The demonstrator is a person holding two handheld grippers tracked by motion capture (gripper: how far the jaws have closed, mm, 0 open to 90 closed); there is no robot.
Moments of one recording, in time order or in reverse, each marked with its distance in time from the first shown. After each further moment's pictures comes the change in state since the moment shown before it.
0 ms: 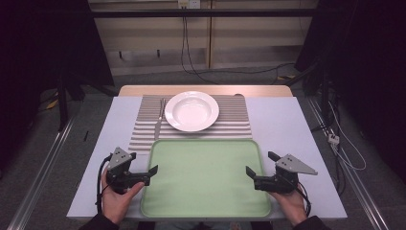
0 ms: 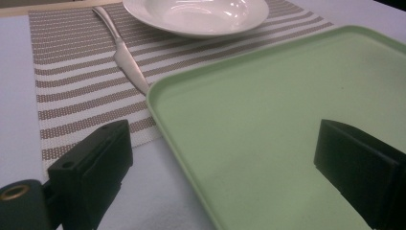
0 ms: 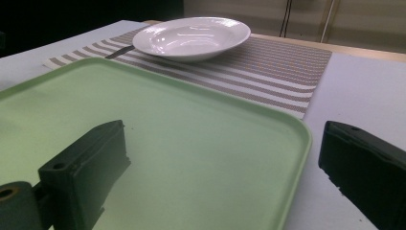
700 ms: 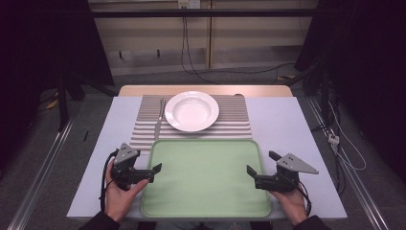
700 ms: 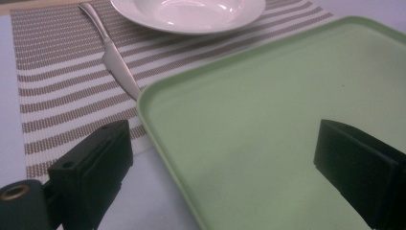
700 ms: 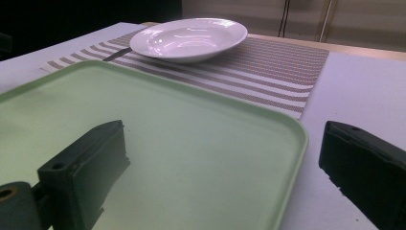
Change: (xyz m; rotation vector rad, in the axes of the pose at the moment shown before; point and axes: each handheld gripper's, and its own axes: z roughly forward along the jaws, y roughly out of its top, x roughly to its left) left arm -0.001 0.013 0.013 0.042 -0.011 0.026; right arm -0.003 0.000 0.000 -0.003 -0.005 0.018
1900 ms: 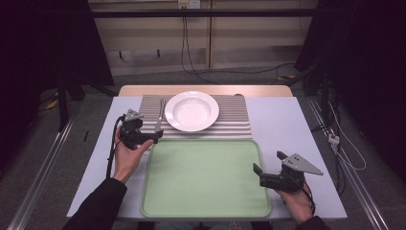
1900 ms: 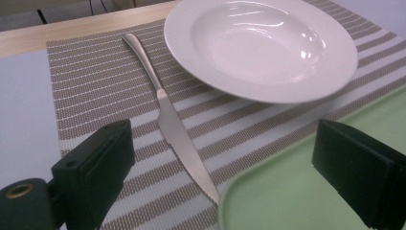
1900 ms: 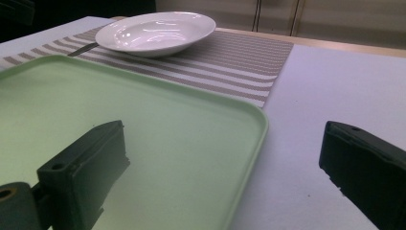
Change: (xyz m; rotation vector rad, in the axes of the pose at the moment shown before) left arm 0.063 0.065 0.072 0.047 0.060 -0.053; right arm -0.011 -0.004 -0.006 0.017 -0.103 0.010
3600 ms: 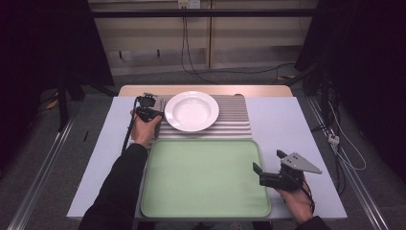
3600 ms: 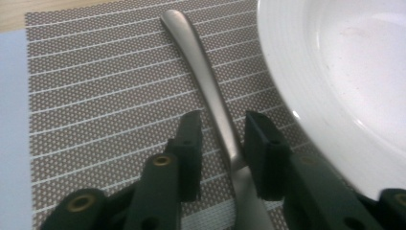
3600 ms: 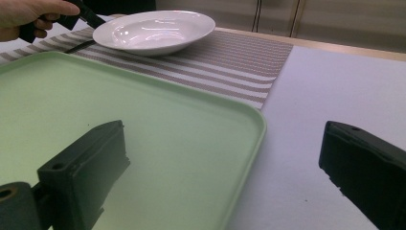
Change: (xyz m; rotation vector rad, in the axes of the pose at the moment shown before) left arm 0.049 0.037 0.116 0.223 0.117 -0.078; right arm -0.002 0.001 0.004 0.002 0.001 -0.024
